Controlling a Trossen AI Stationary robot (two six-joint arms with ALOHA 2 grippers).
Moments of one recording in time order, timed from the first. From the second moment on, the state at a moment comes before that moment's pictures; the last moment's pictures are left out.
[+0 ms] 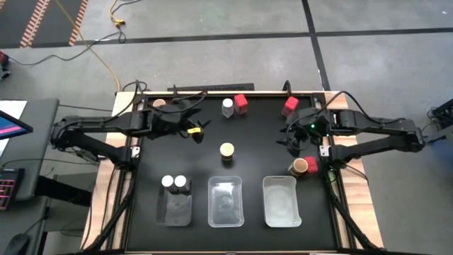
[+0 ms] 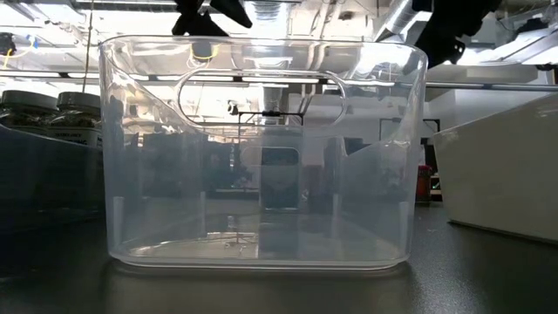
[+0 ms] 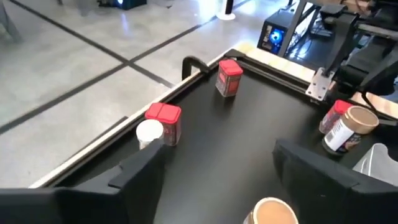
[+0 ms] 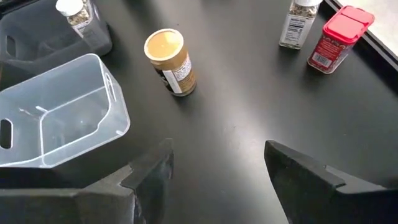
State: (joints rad) left arm 0.07 1.18 1.15 -0.36 -0.50 -0.33; right arm -0.10 0.92 0.97 -0.81 0.08 0.29
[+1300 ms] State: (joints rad) left arm 0.08 1.61 1.15 -0.21 -0.08 0.03; right arm -0.10 0.92 0.97 -0.81 0.08 0.25
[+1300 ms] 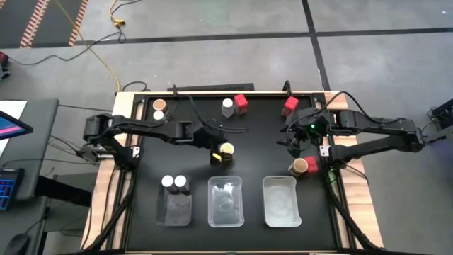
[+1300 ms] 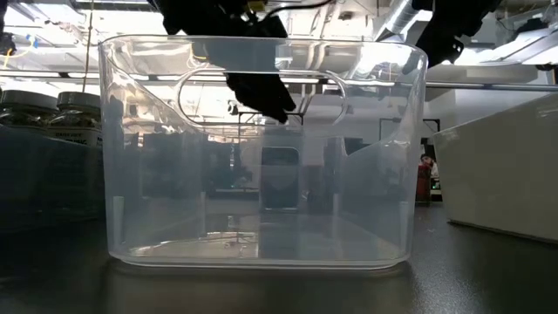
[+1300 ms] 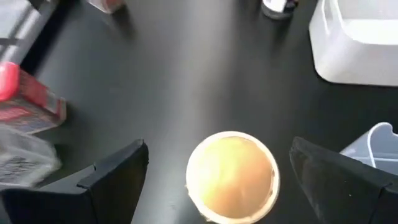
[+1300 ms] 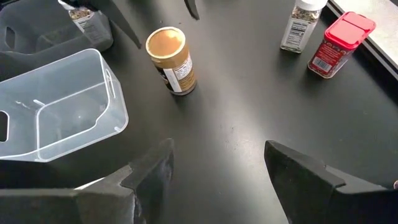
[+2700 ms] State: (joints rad) left arm 0.11 1.69 1.29 -0.33 -0.02 0.04; right arm -0.10 0.92 0.97 -0.81 0.08 0.25
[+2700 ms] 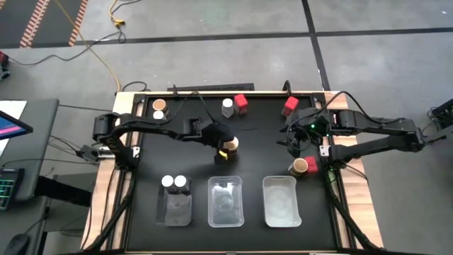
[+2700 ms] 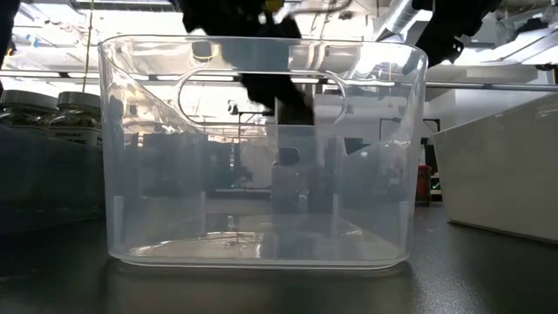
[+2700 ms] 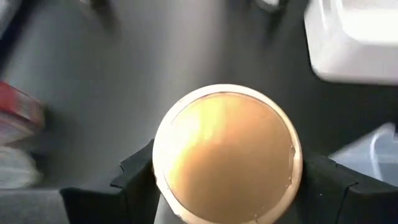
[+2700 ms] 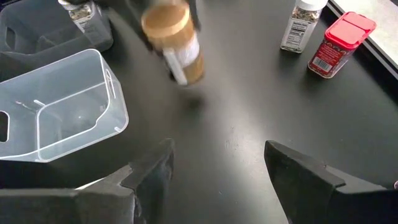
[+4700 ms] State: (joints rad) left arm -0.41 1.63 1.38 -0.55 -0.38 -0.43; right arm -0.10 0.92 0.97 -0.81 0.08 0.18
